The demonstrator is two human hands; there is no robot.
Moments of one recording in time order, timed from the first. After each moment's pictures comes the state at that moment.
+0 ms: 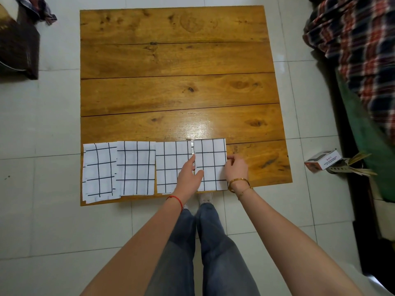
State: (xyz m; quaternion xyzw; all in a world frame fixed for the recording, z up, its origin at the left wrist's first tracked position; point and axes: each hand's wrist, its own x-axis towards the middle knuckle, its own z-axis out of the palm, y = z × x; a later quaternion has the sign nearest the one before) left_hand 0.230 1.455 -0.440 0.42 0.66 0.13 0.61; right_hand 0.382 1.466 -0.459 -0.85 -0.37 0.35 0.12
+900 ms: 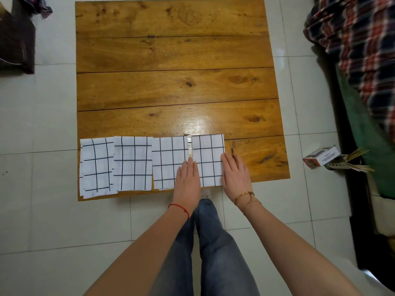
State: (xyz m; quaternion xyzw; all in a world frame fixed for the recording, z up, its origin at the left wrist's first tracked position) left_hand 0.235 1.416 -0.451 0.76 0.59 -0.13 0.23; right_hand 0.397 1.415 -0.464 -0.70 -0.69 0.16 -0.08
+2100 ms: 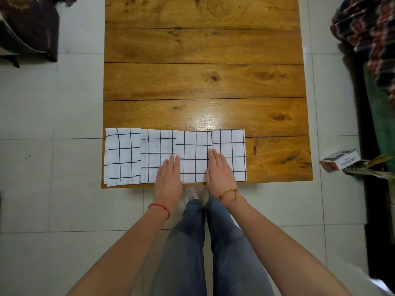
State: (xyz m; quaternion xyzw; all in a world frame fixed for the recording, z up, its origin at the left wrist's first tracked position) left_hand 0.125 1.412 -0.457 0.70 0.67 -0.10 0.24; right_hand 0.293 1.425 -0.468 -0.65 -0.71 0.27 -0.06
